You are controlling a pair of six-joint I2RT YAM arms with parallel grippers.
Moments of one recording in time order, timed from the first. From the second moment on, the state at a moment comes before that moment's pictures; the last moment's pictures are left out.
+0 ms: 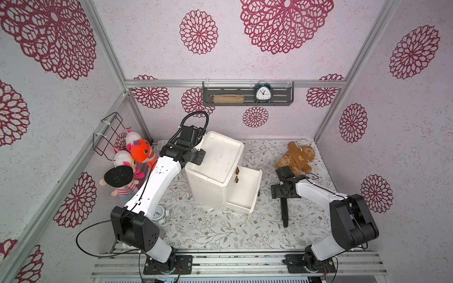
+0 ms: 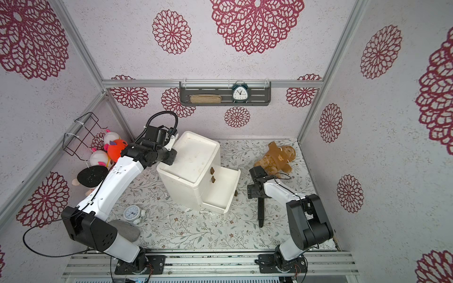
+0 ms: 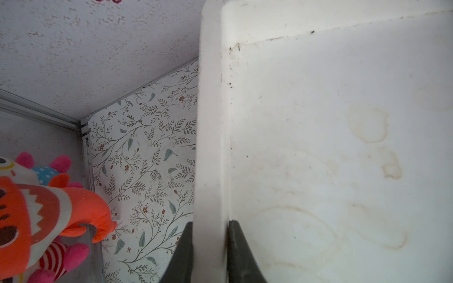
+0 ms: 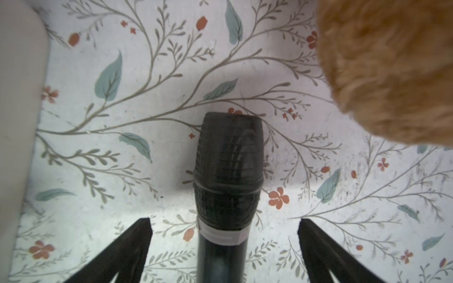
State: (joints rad) left arm -0.33 1.59 1.63 -0.88 -0.17 0.18; right arm 0.36 1.54 0.92 -0.61 0.26 0.30
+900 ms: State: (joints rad) left arm -0.33 1.59 1.63 -0.89 -0.17 0.17; right arm 0.54 1.56 0.98 -0.53 0.15 0.41
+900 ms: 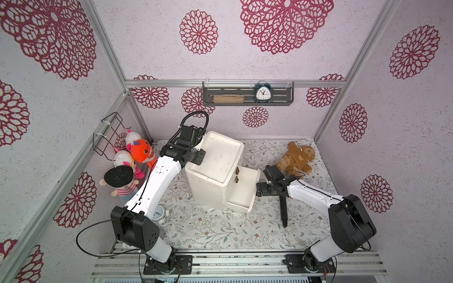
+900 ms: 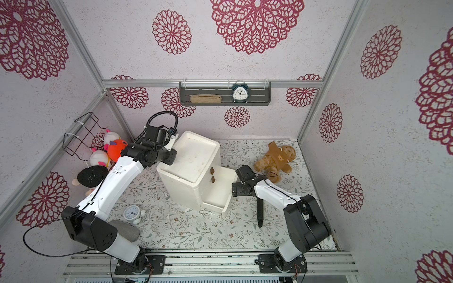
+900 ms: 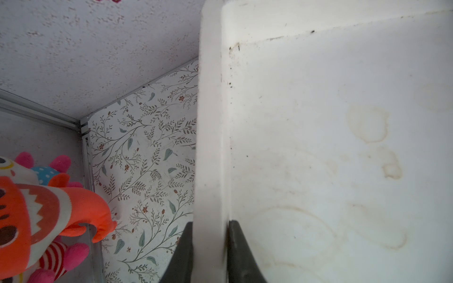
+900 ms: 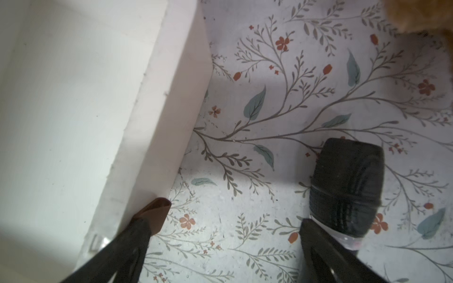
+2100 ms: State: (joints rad) left arm -0.33 1.61 1.65 -0.90 -0.16 0.17; right arm 0.66 1.83 1.05 -0.14 0.00 0.66
